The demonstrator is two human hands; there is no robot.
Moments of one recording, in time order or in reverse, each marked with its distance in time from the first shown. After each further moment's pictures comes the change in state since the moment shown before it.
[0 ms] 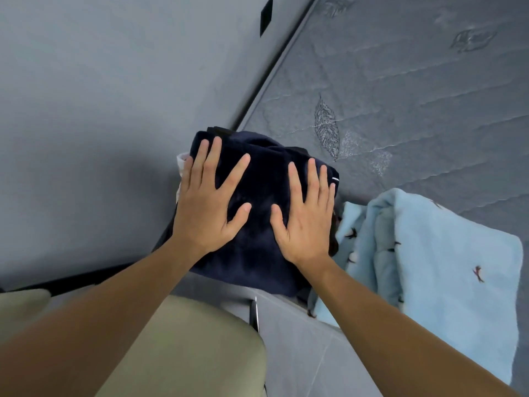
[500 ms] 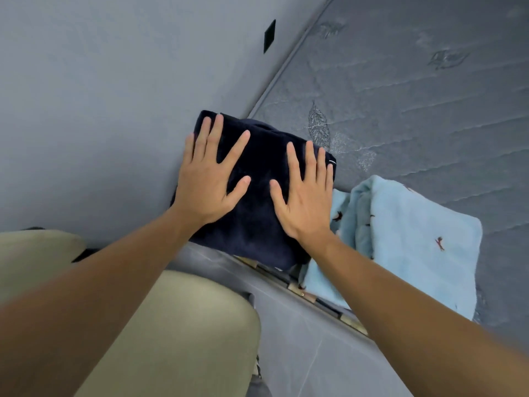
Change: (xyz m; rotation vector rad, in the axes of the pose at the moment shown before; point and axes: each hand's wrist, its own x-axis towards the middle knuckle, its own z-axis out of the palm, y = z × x) left_hand 0.002 0.020 -0.058 0.097 0.014 -0.005; right_hand -0.004 -0.016 -0.061 -0.048 -0.046 0.004
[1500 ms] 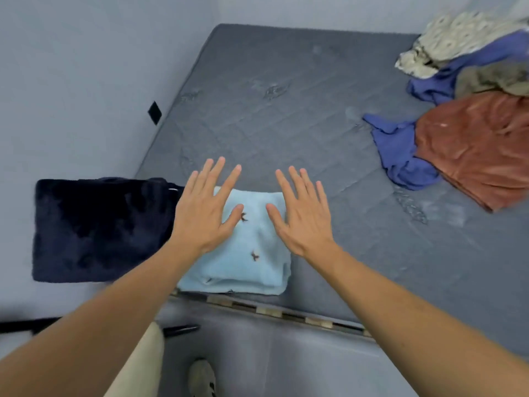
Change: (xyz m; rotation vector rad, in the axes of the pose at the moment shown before) left_hand 0.035 0.382 -0.096 -0.044 -0.117 0.270; right_hand -0.158 0.276 -0.257 0.021 0.045 0.149
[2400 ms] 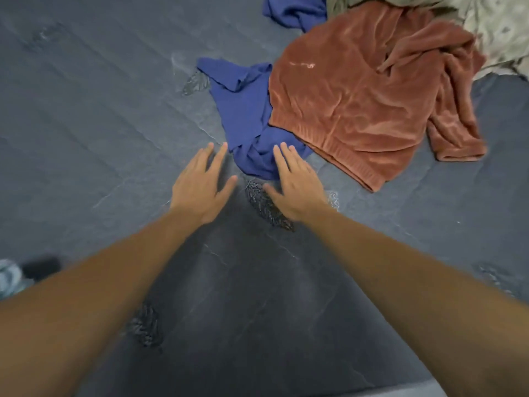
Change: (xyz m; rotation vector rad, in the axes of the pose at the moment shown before) left_hand 0.304 0.349 0.321 -0.255 -0.352 0.010; right_hand 0.062 0.533 0.025 -0.123 -0.279 0.222
